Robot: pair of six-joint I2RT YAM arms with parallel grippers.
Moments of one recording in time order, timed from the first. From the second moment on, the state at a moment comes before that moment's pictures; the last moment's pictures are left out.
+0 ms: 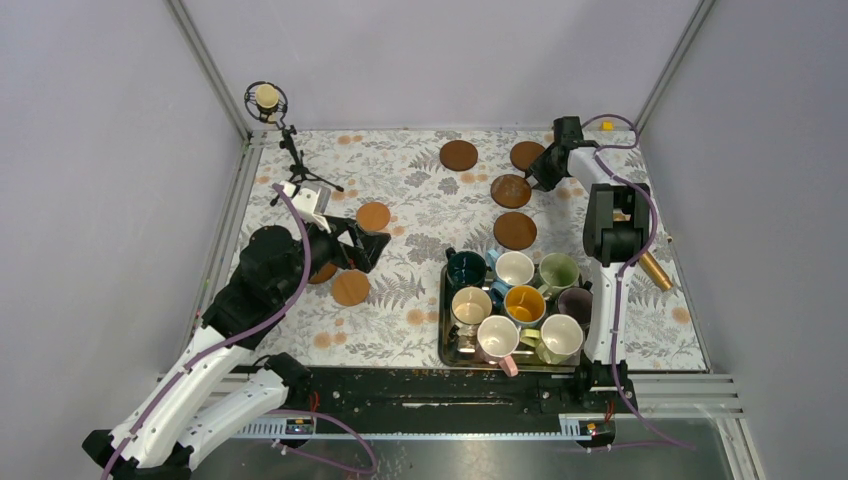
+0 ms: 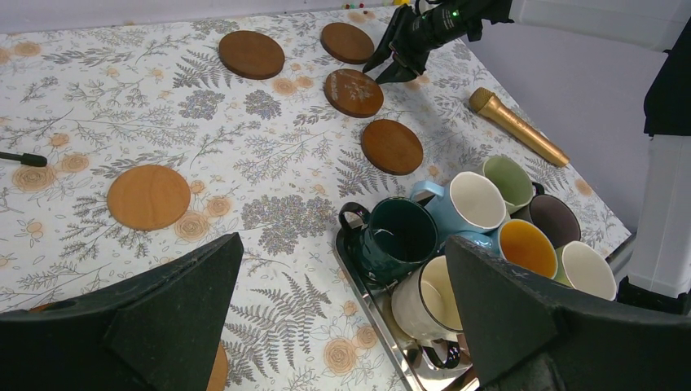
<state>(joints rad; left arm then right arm) -0.60 0.68 0.86 -0.32 0.02 -0.32 0.03 2.36 1.90 -0.55 -0.07 0.82</state>
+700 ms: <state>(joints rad) -0.61 0.67 0.86 -0.32 0.02 -0.32 0.10 2.36 1.91 -0.59 -0.15 0.81</state>
